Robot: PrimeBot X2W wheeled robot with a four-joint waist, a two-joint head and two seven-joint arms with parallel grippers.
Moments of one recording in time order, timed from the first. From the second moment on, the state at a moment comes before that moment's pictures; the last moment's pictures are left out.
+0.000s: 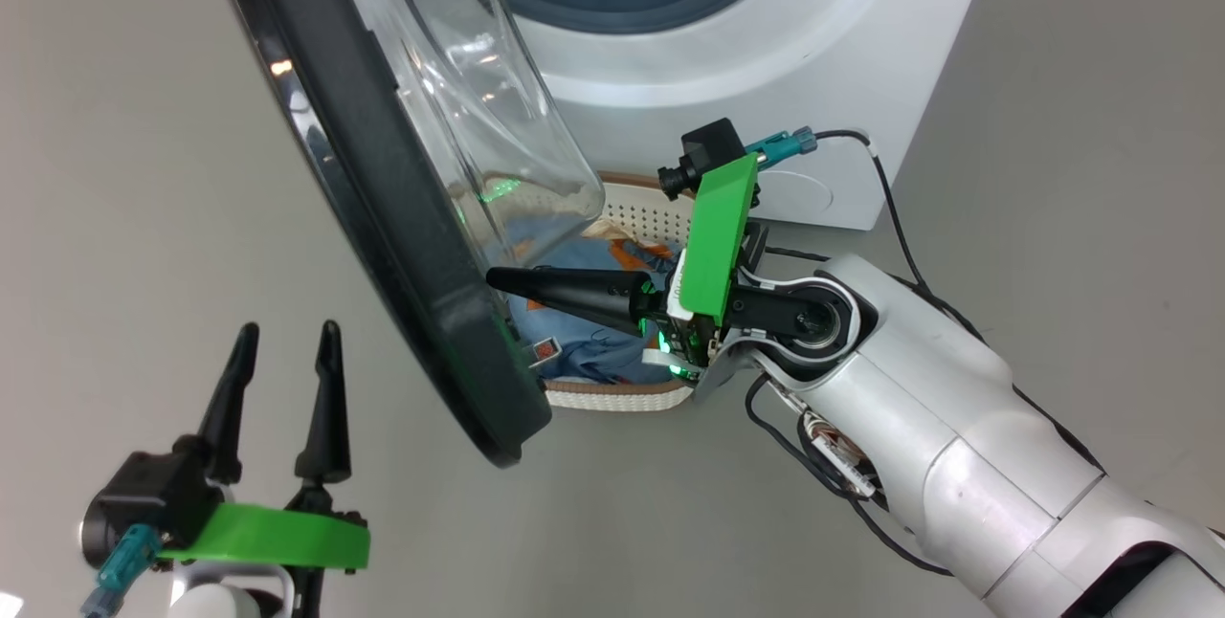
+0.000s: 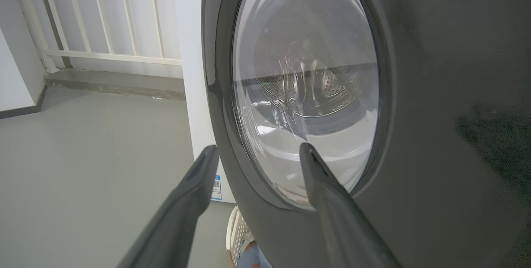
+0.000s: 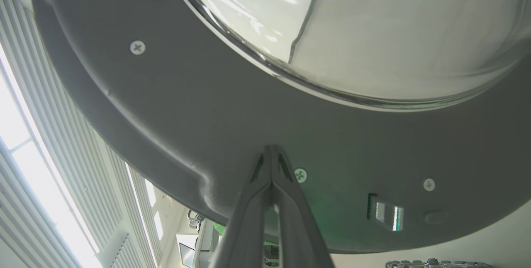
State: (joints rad) left arm -0.18 0.03 -0.05 0.16 -0.25 -0.13 -0.25; right arm -0.97 -0.08 0.83 0.66 1.99 0.13 0.64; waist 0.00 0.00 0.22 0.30
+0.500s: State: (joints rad) left arm -0.10 0.04 0.03 0.16 -0.21 -0.13 -0.25; right arm -0.82 -0.14 0.78 0.57 1.99 0.13 0.55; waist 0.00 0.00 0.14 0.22
